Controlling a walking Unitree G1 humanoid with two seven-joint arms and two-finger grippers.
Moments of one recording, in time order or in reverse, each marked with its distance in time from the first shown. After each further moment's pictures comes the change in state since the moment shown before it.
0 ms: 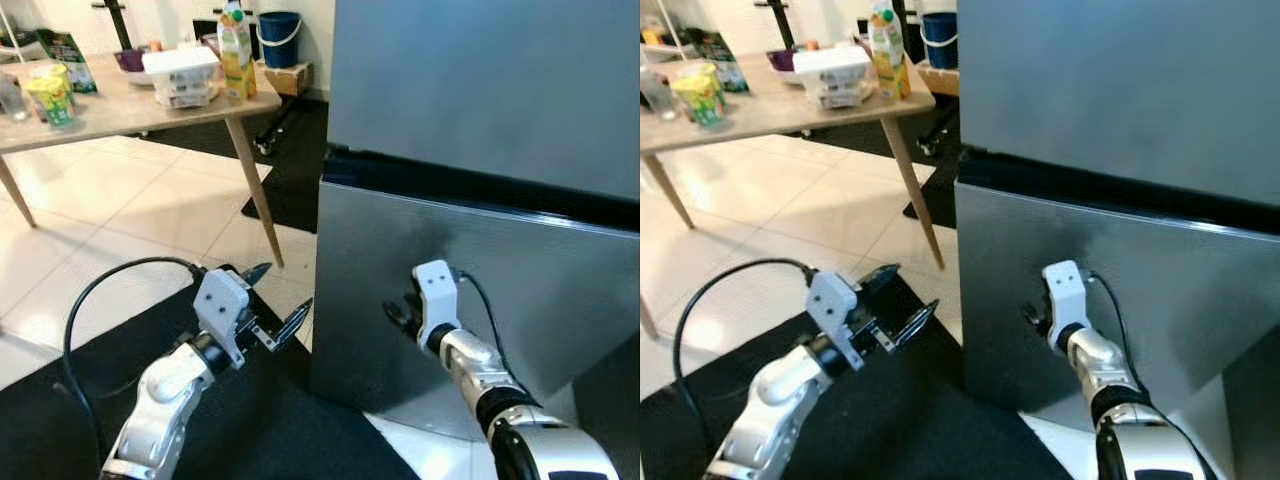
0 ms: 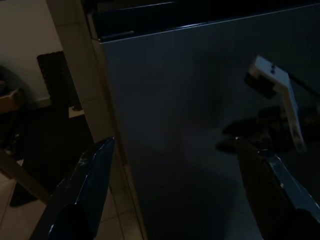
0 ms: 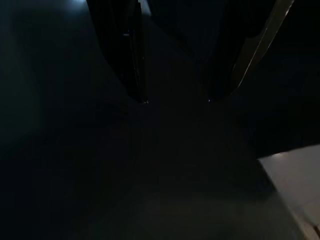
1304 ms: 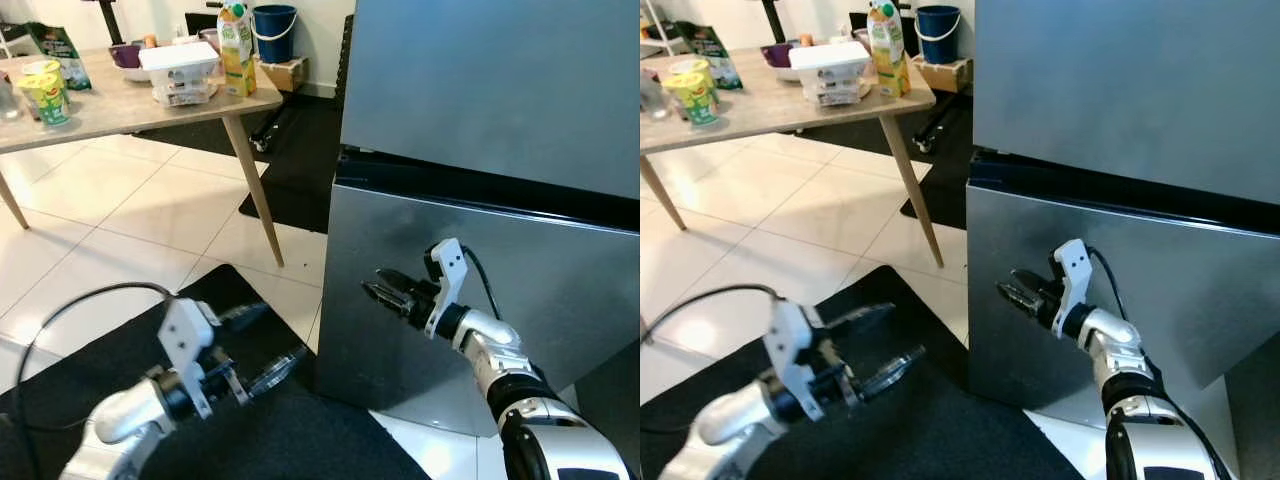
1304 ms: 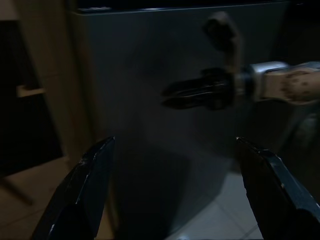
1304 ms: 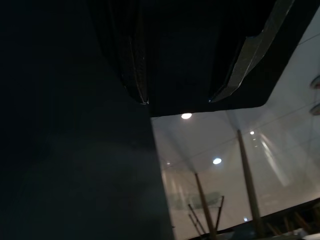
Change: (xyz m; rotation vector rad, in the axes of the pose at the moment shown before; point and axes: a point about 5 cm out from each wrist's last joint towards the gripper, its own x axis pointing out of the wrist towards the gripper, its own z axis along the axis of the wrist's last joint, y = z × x) left arm -0.060 0.000 0.020 -0.105 0.072 -0.108; right arm -0.004 0.005 0.041 0.045 -0.230 0.404
